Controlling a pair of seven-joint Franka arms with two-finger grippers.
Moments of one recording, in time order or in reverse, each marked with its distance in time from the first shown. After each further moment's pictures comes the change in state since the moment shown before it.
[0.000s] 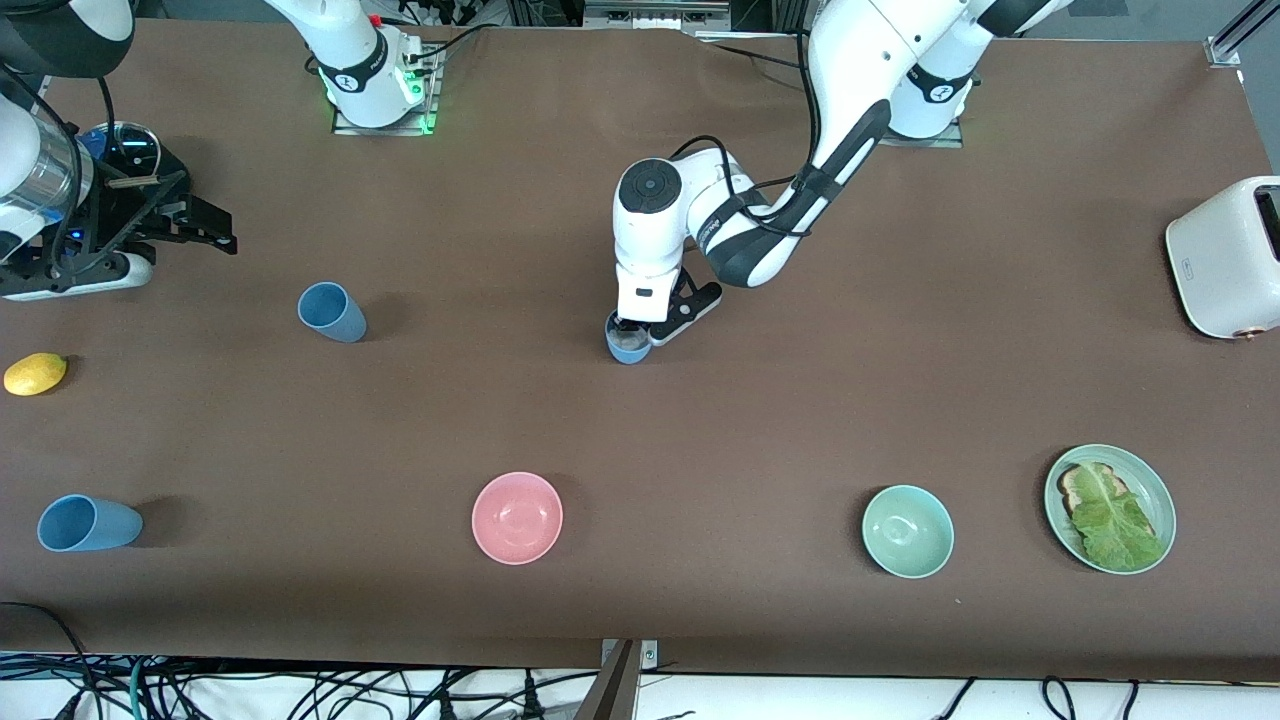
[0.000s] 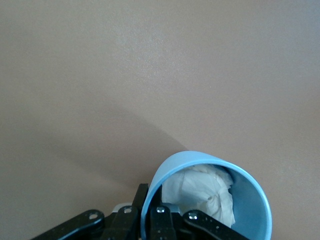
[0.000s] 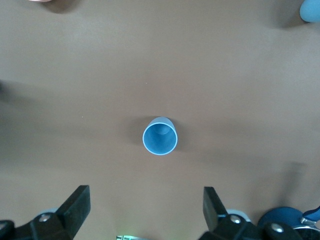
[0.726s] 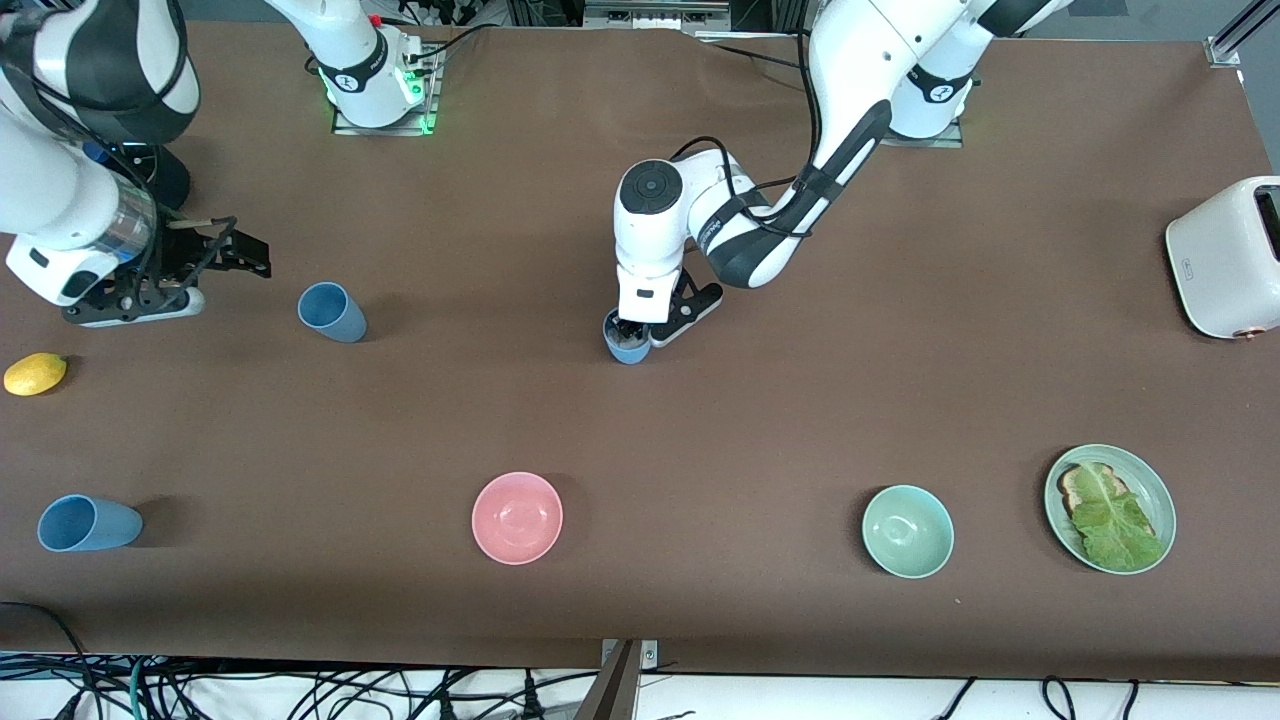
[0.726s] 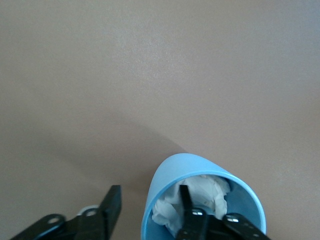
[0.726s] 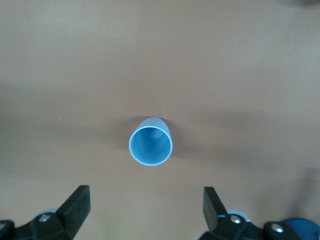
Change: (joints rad) left arm 0.000 0.000 0.003 0.001 0.002 0.004 -0.001; right arm -0.002 0.010 -0.018 -0.229 -0.025 0.212 -0.001
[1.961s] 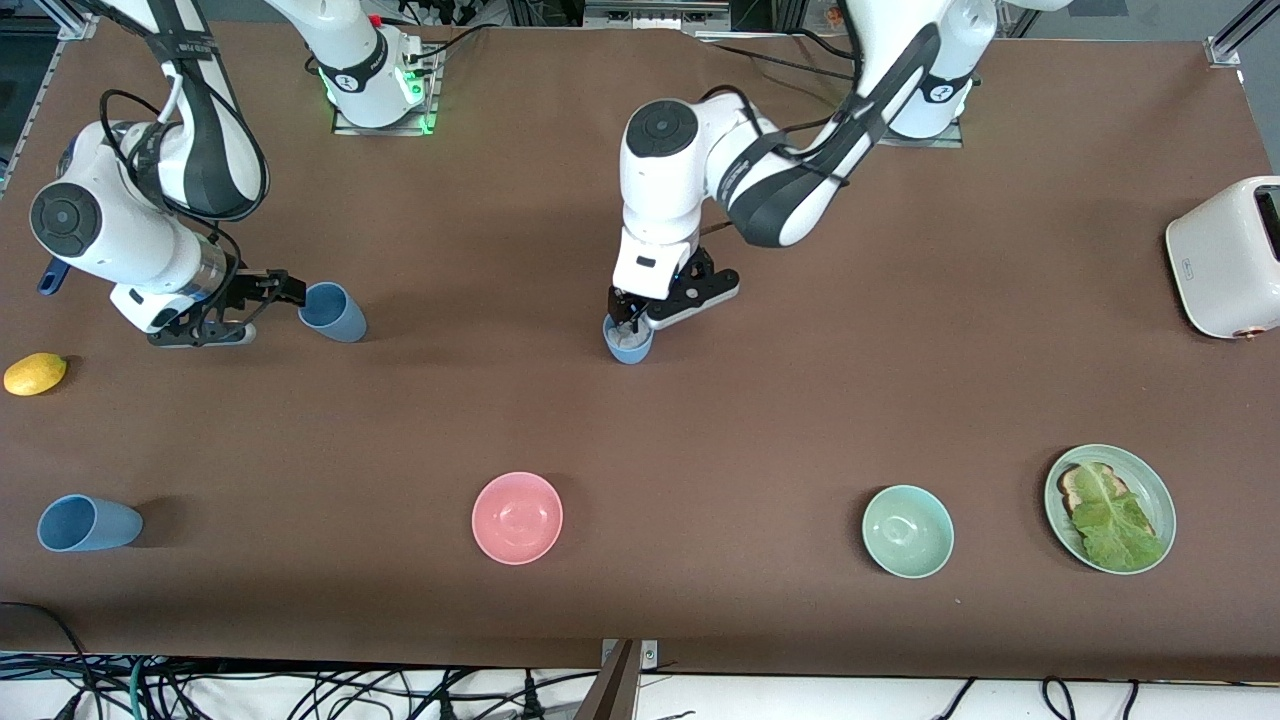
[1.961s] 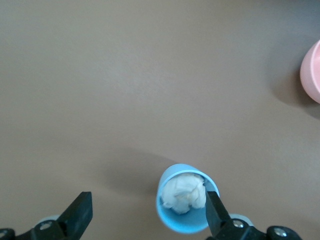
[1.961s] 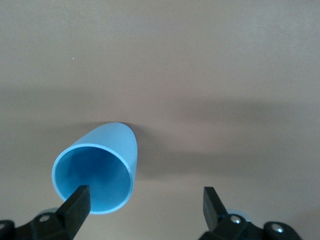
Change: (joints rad) left arm 0.038 -0.207 -0.002 0.029 -0.058 -0.202 0.343; right arm -0.005 0.107 -0.074 -0.300 -0.005 0.400 -0.009
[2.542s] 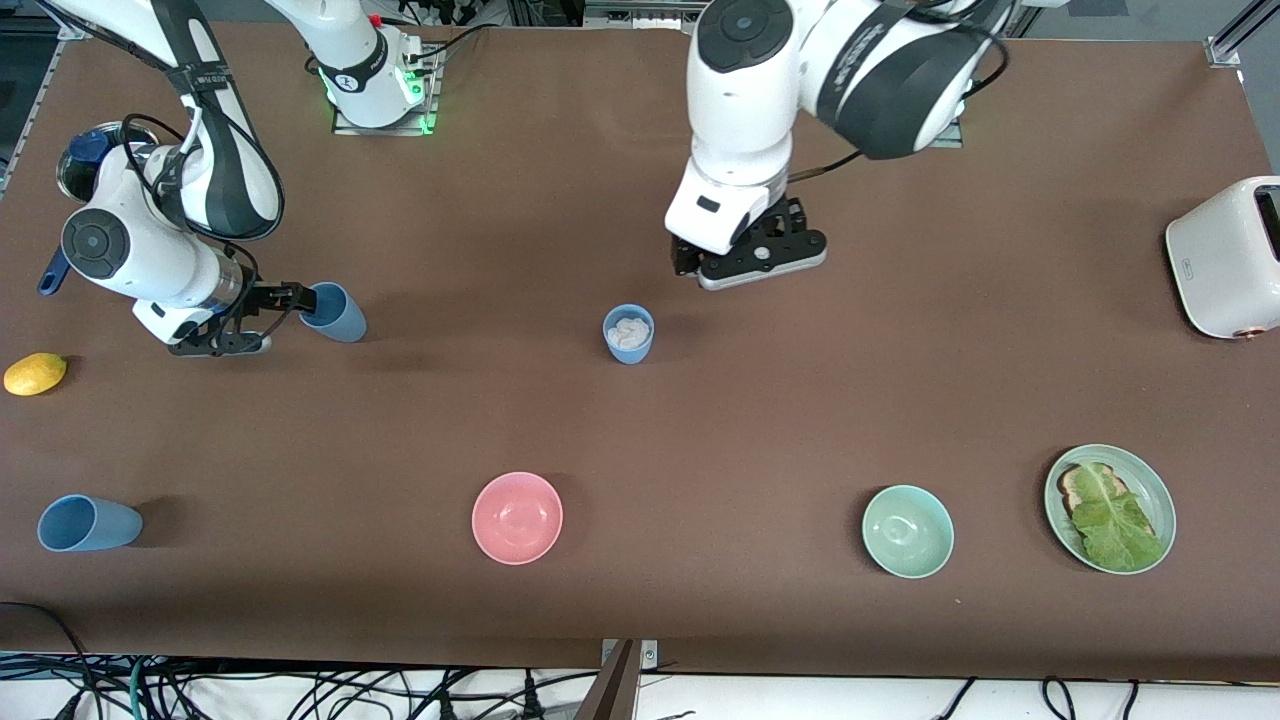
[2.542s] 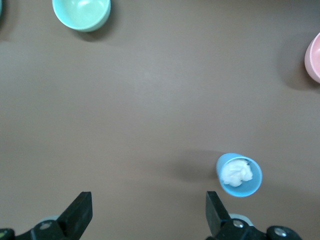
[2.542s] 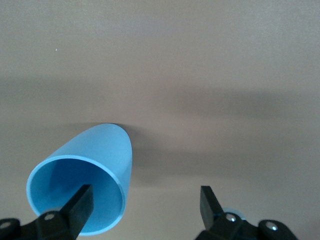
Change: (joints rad) left arm 0.088 -0.144 0.000 0.184 -0.078 -0.426 0.421; right arm 0.000 0.056 0.000 -0.001 0.000 0.022 0.001
